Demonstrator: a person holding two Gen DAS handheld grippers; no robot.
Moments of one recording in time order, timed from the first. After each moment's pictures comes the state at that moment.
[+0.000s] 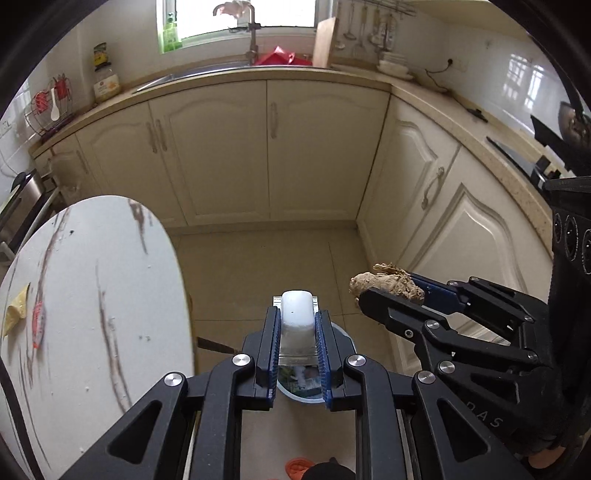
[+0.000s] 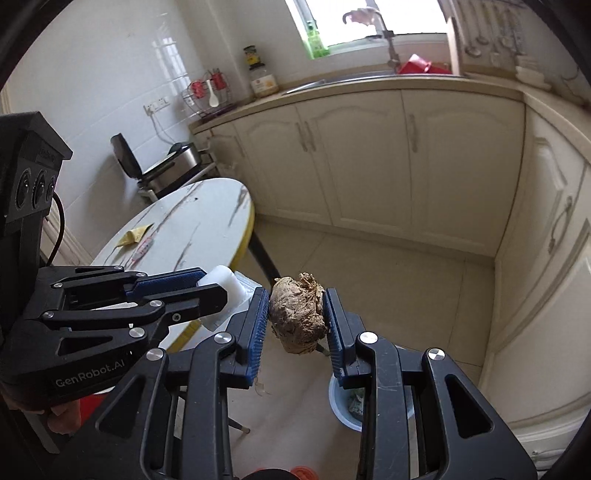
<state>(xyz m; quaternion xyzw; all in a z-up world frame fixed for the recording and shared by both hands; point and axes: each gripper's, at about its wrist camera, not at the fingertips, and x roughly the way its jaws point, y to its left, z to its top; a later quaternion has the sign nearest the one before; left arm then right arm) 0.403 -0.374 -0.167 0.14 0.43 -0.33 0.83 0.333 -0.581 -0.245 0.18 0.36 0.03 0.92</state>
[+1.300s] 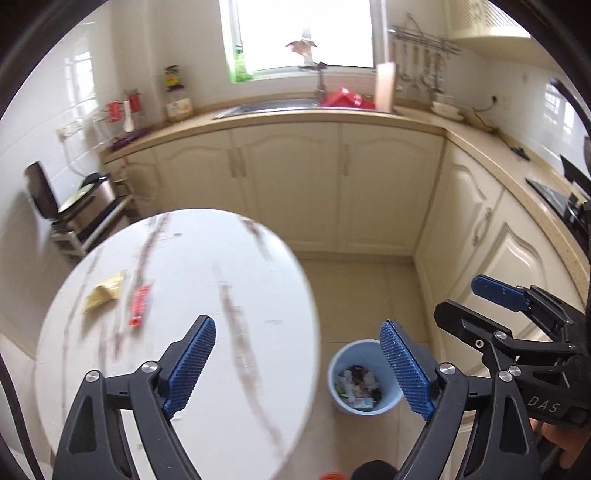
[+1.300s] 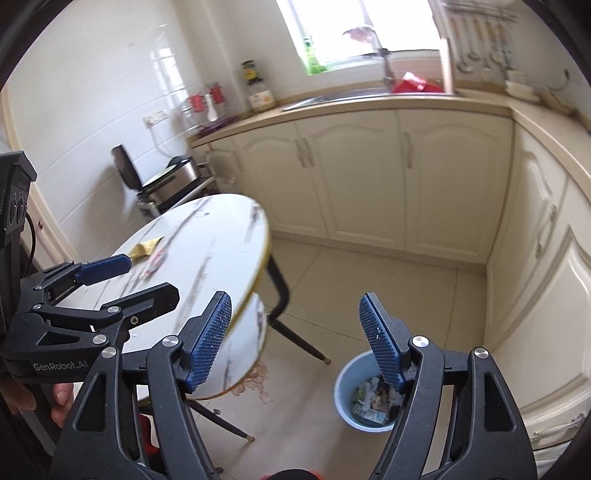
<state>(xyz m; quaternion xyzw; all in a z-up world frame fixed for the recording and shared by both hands) 0.366 -0.272 -0.129 0.12 0.35 -0.20 0.90 0.322 -0.514 -0.194 0.15 0.34 0.03 0.93</state>
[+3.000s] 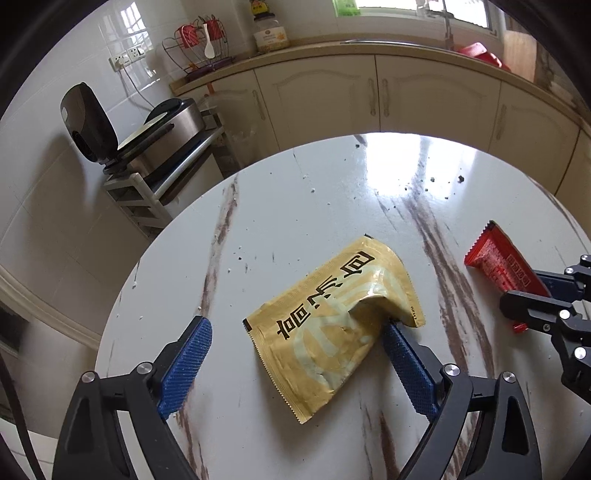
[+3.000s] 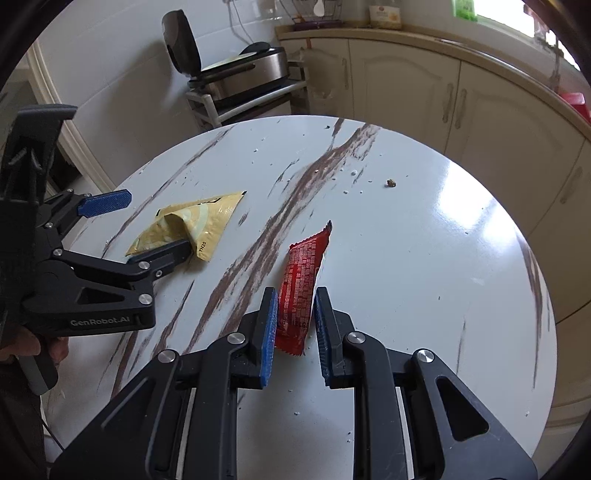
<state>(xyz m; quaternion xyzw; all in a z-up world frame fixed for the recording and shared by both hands) 0.674 -0.094 -0.237 0.16 0.44 -0.09 0.88 0.604 -0.280 -0.271 0.03 0.47 0.16 0.87</state>
